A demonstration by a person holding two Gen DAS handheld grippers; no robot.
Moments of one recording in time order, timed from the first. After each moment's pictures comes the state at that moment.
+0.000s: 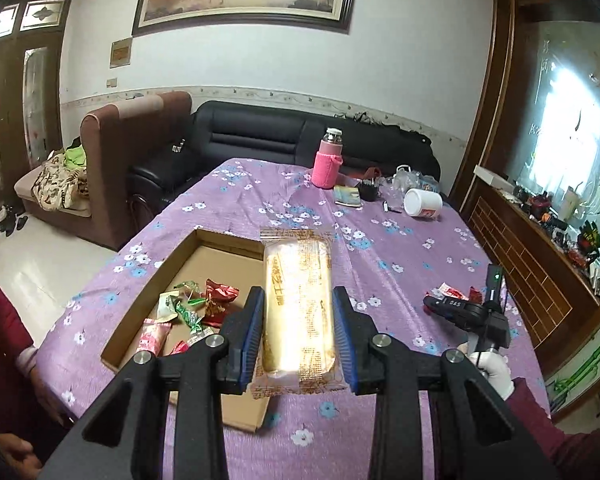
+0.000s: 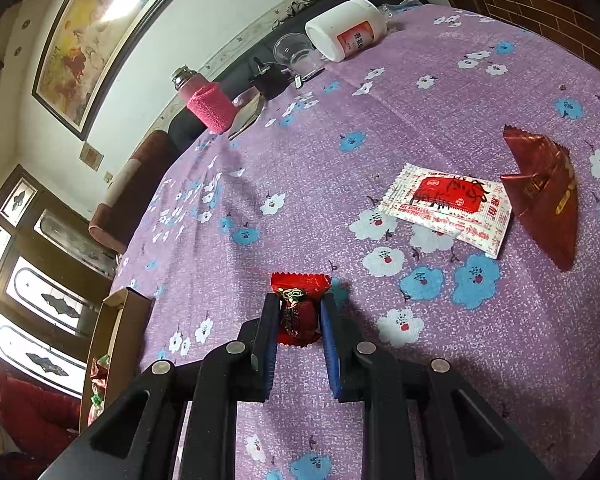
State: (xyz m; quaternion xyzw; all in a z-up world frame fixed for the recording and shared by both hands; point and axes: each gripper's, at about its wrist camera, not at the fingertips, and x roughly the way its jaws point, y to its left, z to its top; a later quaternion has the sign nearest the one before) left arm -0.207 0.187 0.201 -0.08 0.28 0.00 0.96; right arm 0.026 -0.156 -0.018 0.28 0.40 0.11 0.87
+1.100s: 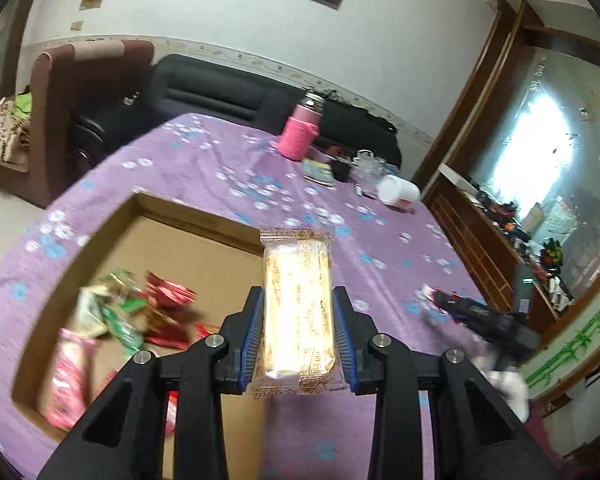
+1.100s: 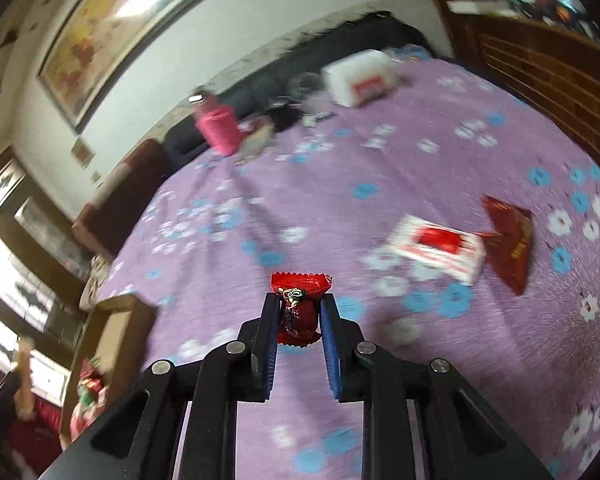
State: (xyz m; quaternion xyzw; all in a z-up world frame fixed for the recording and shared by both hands) left arm -0.105 0.241 0.127 -0.17 0.32 -0.11 0.93; right arm -0.002 -0.129 0.040 0.21 0.36 0.09 0.91
